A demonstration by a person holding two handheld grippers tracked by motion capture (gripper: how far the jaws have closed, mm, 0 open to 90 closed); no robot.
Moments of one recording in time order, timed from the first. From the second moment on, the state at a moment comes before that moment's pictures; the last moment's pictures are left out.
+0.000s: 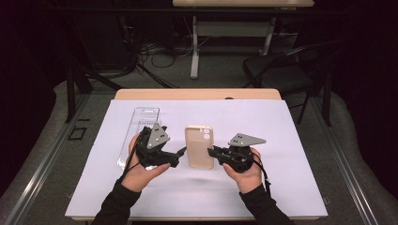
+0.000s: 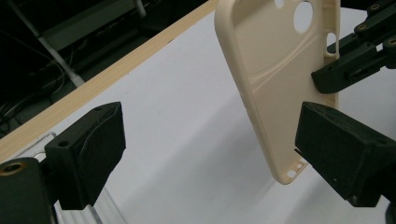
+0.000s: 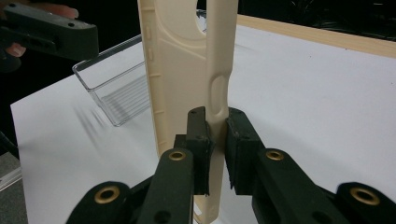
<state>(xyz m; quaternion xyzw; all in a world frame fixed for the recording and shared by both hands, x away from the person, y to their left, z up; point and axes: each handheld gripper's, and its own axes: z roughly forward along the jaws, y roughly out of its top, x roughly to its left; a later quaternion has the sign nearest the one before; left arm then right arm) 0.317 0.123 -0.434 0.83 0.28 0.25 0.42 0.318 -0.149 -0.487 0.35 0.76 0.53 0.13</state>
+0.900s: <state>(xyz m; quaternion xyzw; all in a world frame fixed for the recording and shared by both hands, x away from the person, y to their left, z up) 0.308 0.116 -0.430 0.82 0.27 0.29 0.41 0.309 -0.127 -0.503 0.36 0.77 0.52 0.13</state>
